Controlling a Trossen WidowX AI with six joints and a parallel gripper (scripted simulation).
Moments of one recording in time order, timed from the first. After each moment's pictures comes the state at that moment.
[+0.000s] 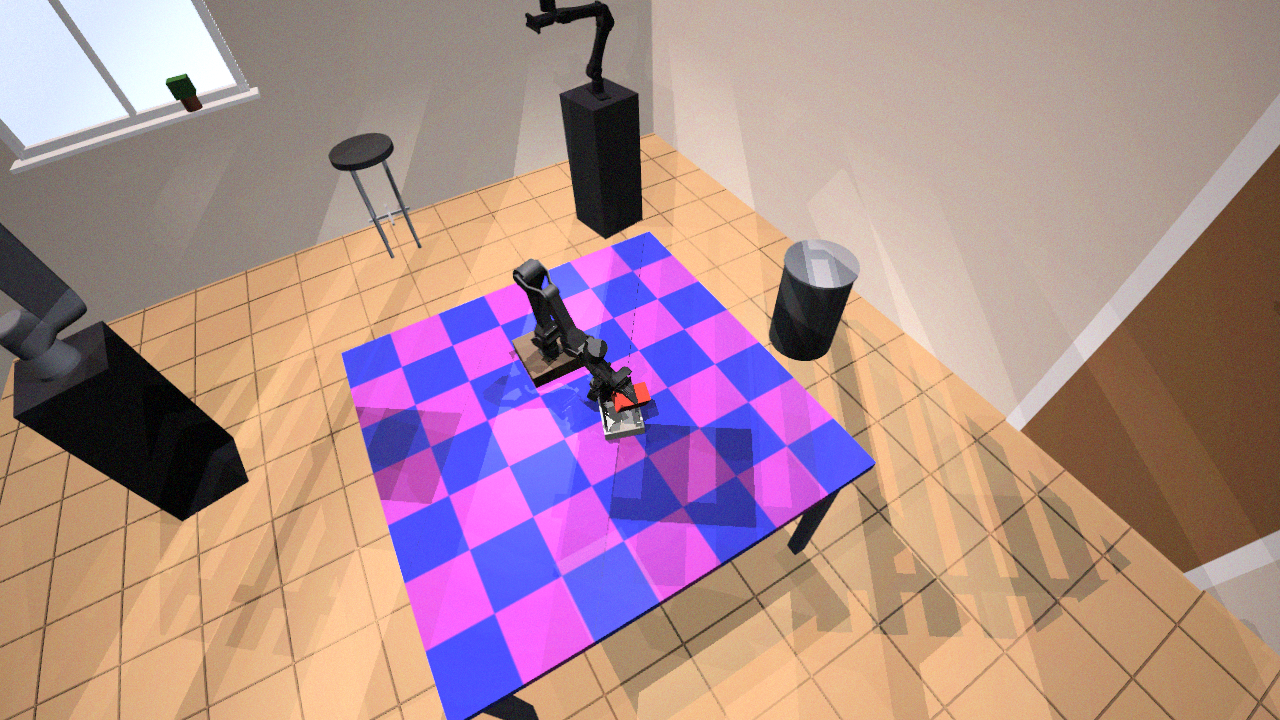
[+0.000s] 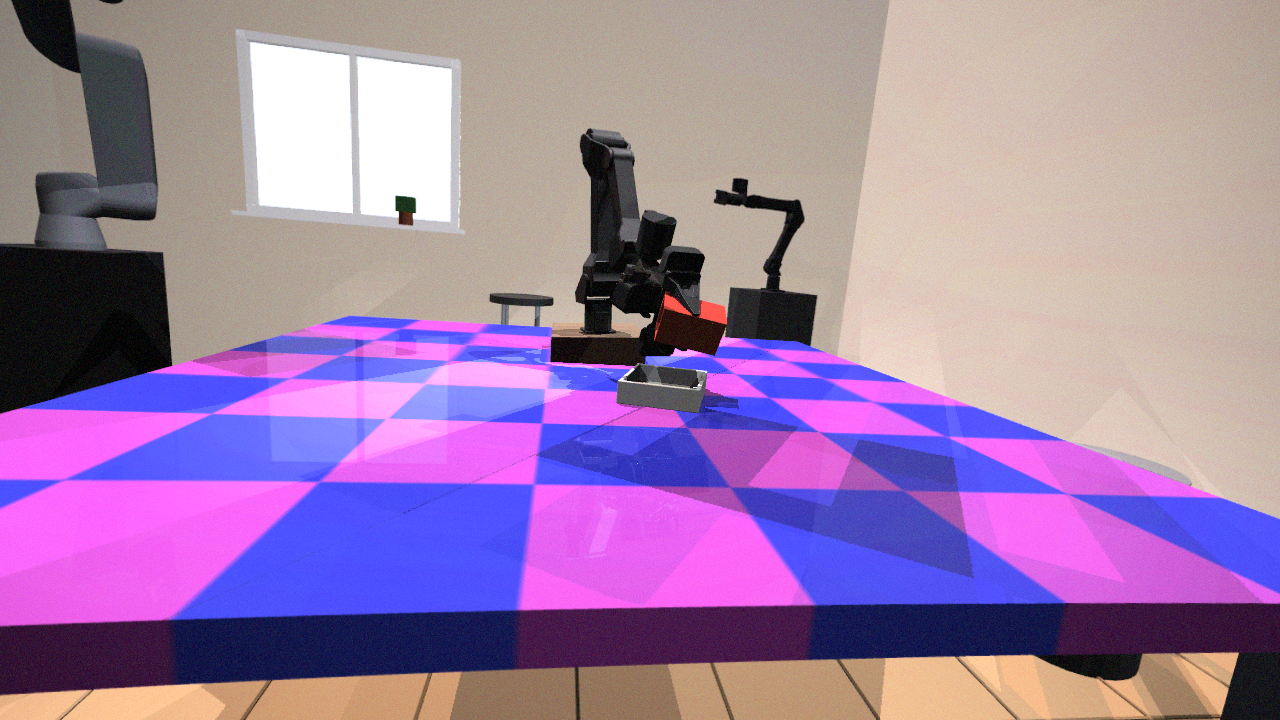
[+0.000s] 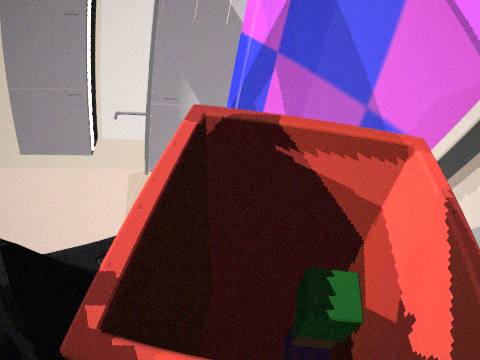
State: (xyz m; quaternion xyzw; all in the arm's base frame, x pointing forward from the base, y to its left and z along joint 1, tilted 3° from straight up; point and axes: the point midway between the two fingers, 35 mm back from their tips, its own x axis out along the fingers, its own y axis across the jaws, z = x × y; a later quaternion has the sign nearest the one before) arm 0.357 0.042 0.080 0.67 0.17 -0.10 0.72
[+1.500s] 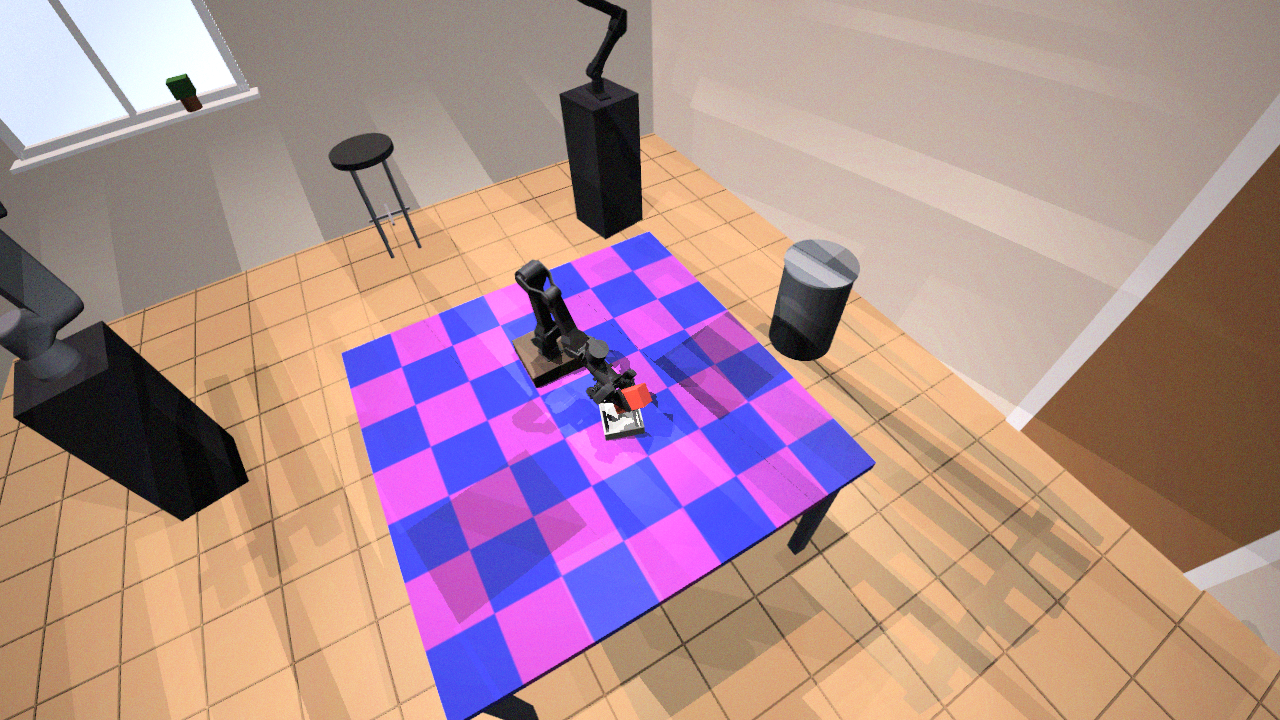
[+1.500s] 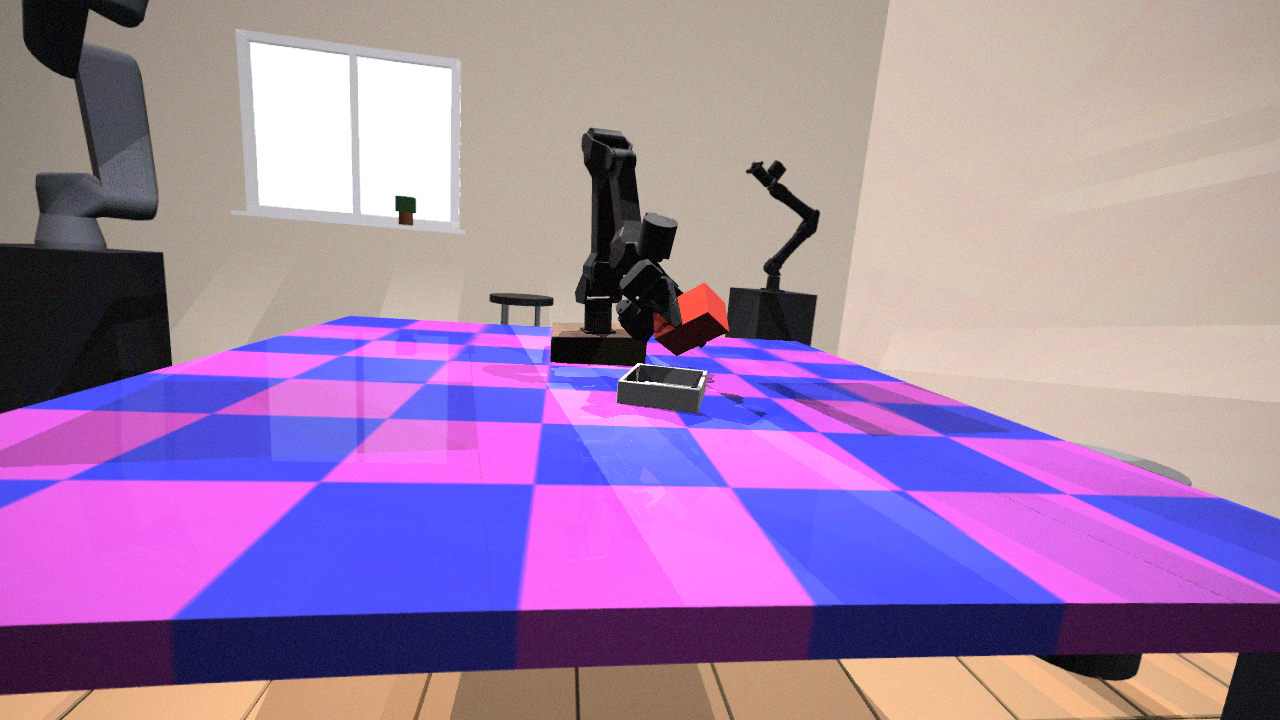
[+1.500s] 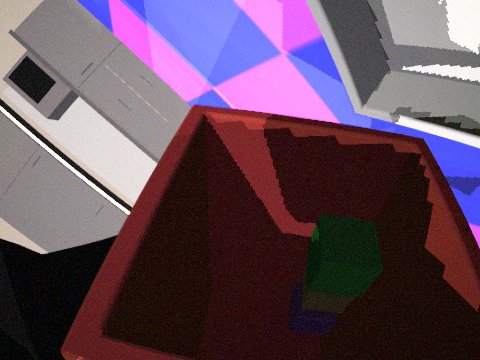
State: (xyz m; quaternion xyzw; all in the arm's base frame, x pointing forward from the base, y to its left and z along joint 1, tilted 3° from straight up) arm 0.359 0.043 0.077 0.93 0.10 -0.17 0.32
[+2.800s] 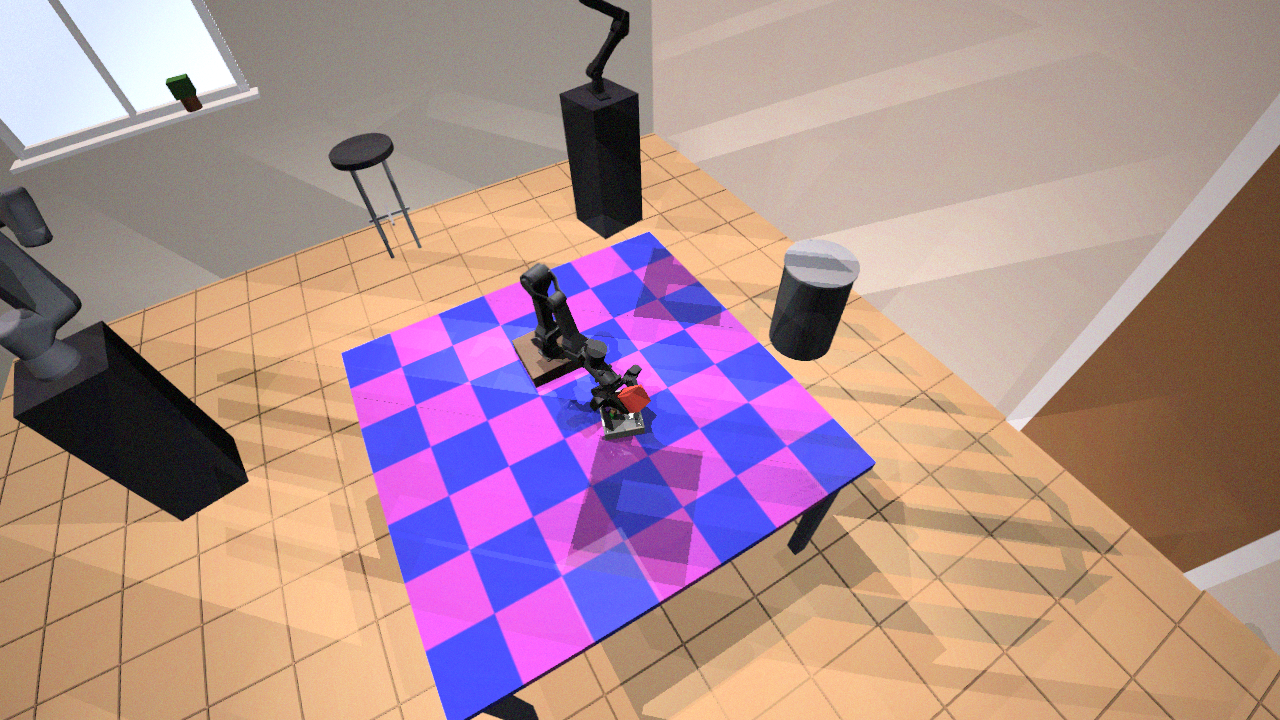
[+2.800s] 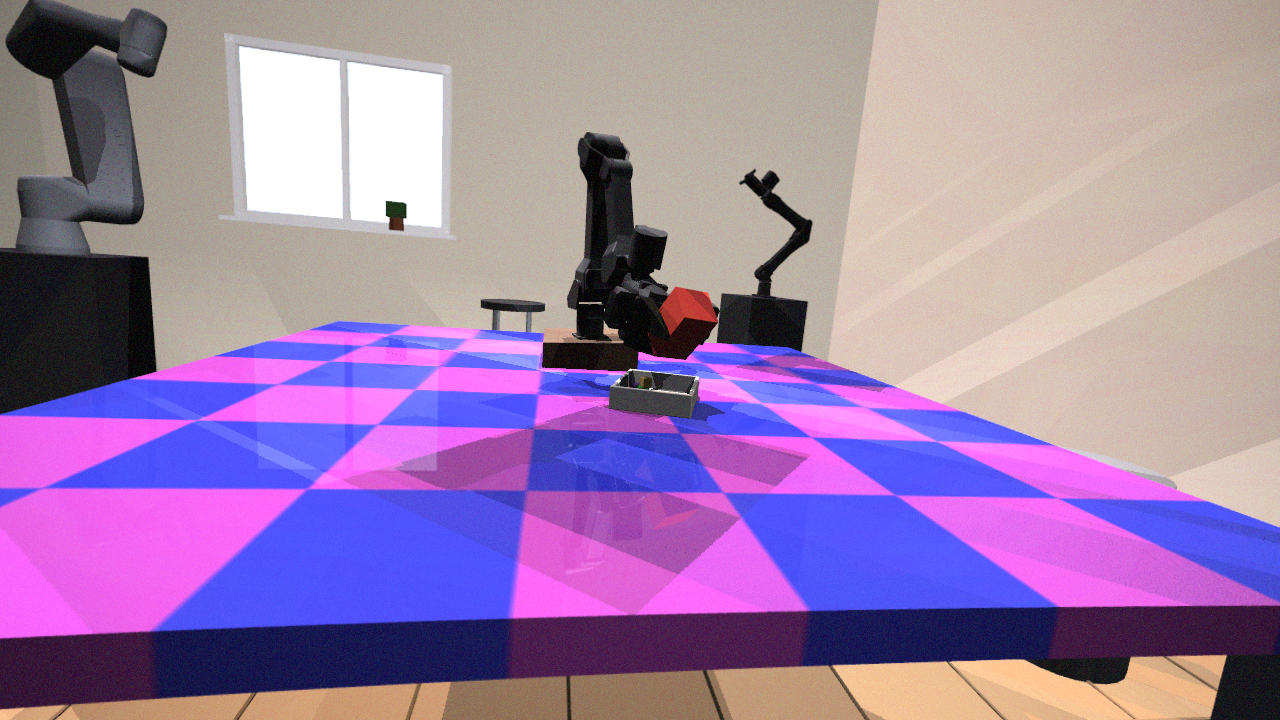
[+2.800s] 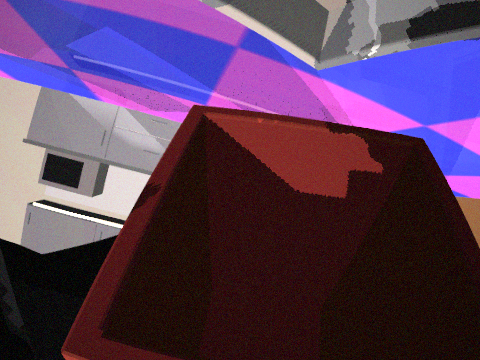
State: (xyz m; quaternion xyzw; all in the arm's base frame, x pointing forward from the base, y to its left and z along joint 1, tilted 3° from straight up) arm 0.362 0.044 0.076 0.98 0.05 -0.15 0.09
